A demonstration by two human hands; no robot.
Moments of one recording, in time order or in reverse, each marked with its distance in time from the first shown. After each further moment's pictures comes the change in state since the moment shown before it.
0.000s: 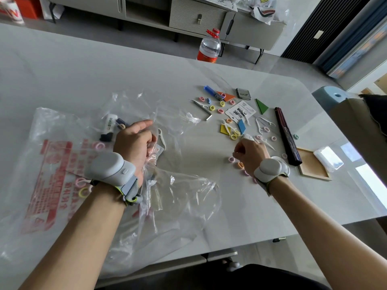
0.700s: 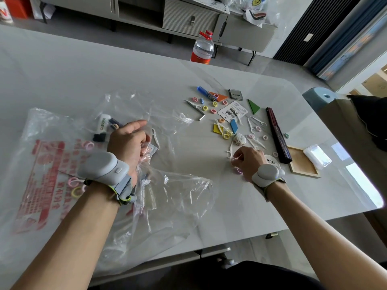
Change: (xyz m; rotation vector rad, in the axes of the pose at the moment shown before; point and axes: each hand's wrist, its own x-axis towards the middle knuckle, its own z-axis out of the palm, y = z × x) left_hand -0.005 0.002 0.000 -0.020 -0.024 -0.011; right_hand -0.017 0.017 -0.003 -0.068 -0.050 0.092
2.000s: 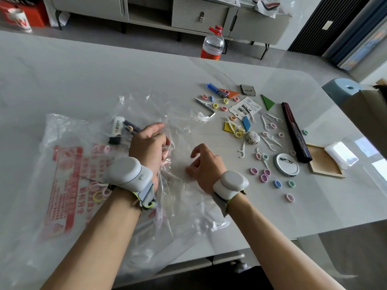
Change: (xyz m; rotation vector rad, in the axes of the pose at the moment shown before) left_hand 0.000 -0.014 0.021 -0.021 -0.012 0.017; right_hand -0.048 -0.111 0.048 0.423 -0.164 -0.140
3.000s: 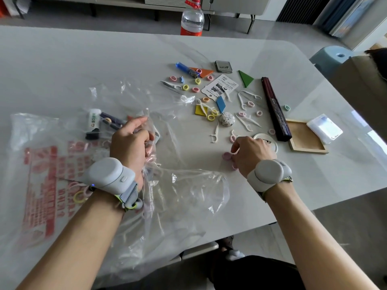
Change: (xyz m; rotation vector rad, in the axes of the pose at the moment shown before) left_hand -0.004 -0.032 0.050 0.083 0.005 0.020; right_hand 0.002 0.102 -0.114 -0.535 0.089 0.258
